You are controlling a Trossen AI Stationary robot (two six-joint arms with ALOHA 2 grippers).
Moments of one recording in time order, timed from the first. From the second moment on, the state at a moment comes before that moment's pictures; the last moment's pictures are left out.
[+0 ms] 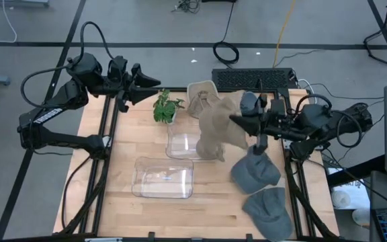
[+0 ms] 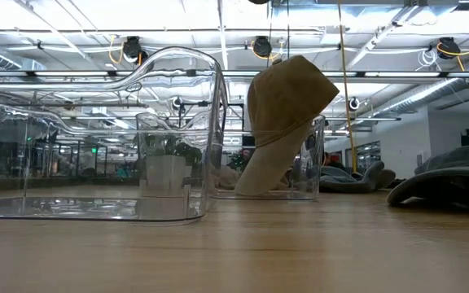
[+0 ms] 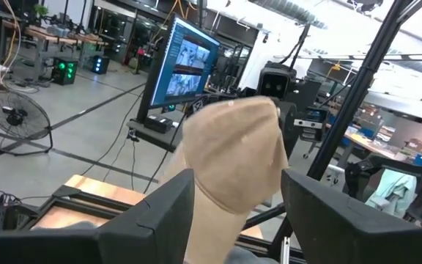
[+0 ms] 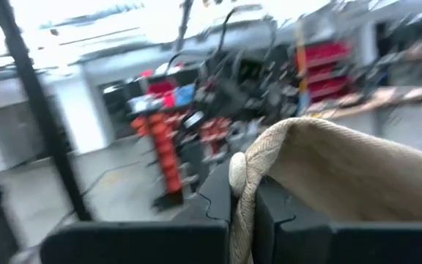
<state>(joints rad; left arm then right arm) 0.43 1.05 1.37 -0.21 0.50 -0.38 0.33 1.13 1.35 -0.03 0.52 0.18</state>
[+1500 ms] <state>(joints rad) 0.43 1.05 1.37 -0.21 0.60 -0.43 0.13 1.53 2.03 -0.67 0.62 0.07</state>
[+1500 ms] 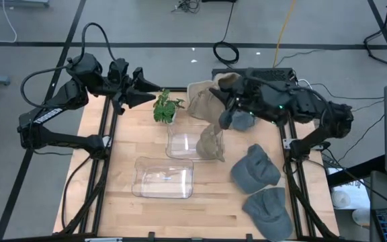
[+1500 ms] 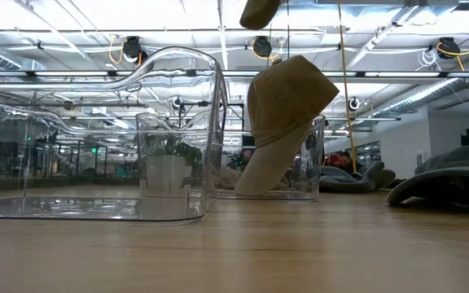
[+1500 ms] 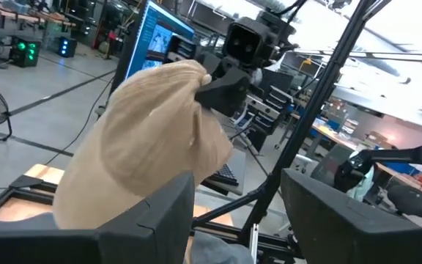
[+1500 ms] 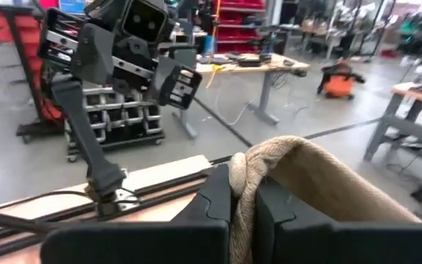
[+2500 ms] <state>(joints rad) 0.43 1.05 1.37 -0.21 0.60 -0.43 0.12 1.78 2.02 -0.86 0.63 0.47</state>
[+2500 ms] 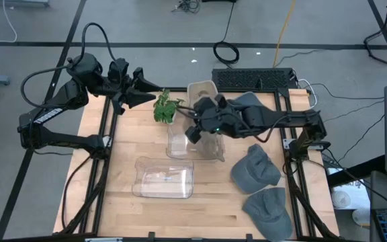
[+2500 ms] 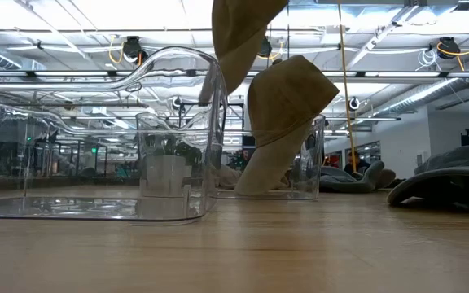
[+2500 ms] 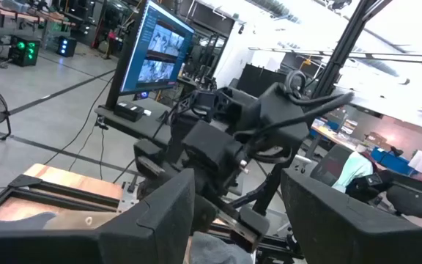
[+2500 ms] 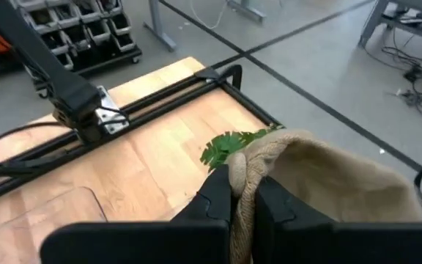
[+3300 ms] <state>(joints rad) 0.43 1.05 1.37 -0.21 0.63 -0.44 0.16 1.82 1.81 -0.81 0.62 0.76</state>
